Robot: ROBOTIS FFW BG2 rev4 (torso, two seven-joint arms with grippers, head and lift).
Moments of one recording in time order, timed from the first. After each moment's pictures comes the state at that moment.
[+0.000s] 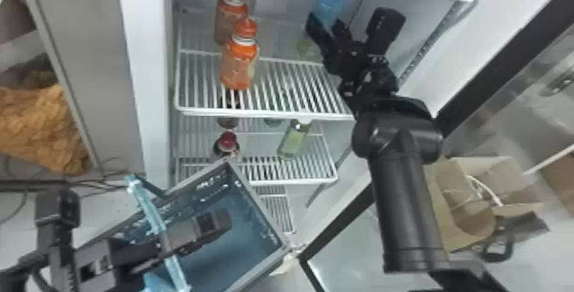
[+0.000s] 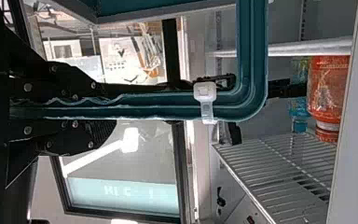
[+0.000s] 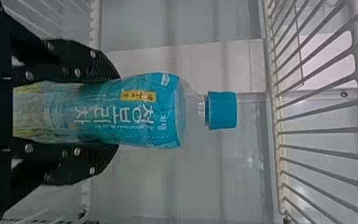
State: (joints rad) left arm 0.32 0.10 0.05 -1.83 1.24 1.28 -0.71; right arm -0.30 -0.14 -0.12 -1.44 -0.12 0.25 0.24
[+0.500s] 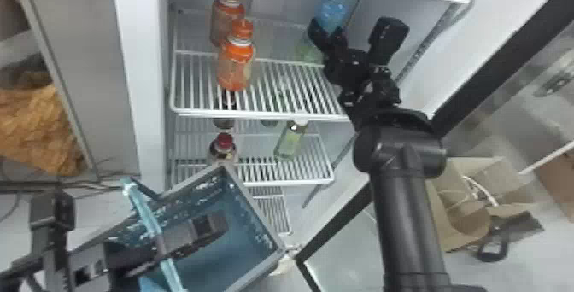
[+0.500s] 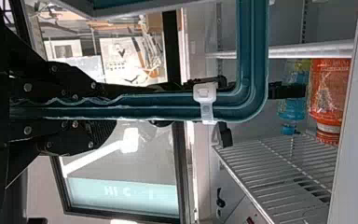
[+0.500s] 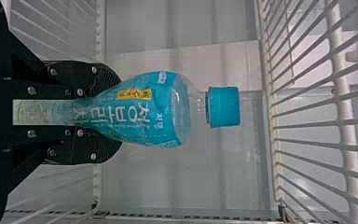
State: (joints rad) left arm 0.33 0.10 0.05 -1.83 1.24 1.28 -0.71; right arm -0.21 -0.13 -0.12 -1.58 -0.15 0.28 0.24
